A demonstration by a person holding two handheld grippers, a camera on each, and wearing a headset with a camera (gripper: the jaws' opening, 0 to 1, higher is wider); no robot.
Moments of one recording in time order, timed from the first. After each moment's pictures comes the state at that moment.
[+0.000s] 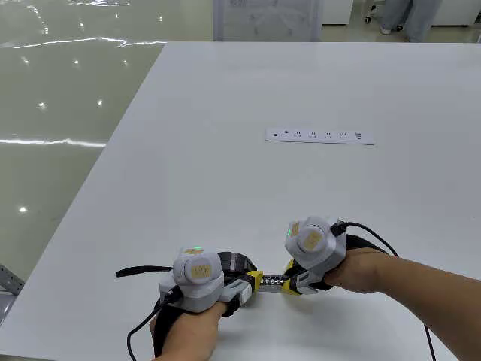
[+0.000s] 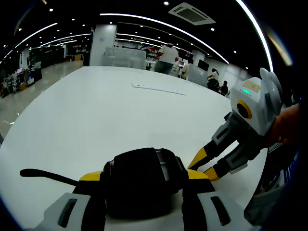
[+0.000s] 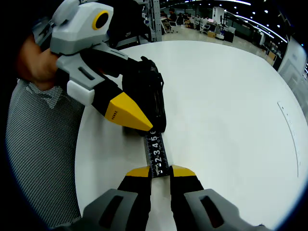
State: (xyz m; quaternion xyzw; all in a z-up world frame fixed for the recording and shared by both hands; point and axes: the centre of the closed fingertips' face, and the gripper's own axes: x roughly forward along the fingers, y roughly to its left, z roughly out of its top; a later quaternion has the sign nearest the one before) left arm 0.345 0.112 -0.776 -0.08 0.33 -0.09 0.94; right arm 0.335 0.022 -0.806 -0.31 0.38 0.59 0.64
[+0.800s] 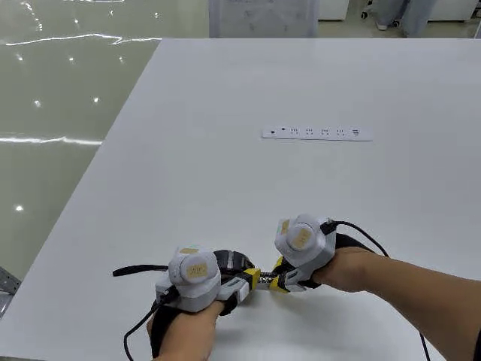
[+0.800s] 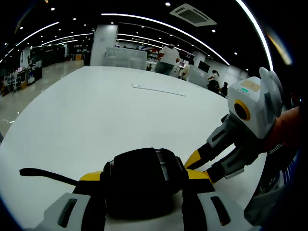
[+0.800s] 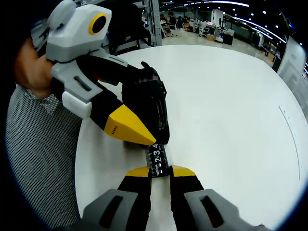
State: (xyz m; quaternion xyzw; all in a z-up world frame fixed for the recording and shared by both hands) left arm 0.345 0.112 -0.775 -0.09 0.33 -0.09 0.94; right arm 0.334 0.041 -0.805 -0.30 0.37 0.60 0.64
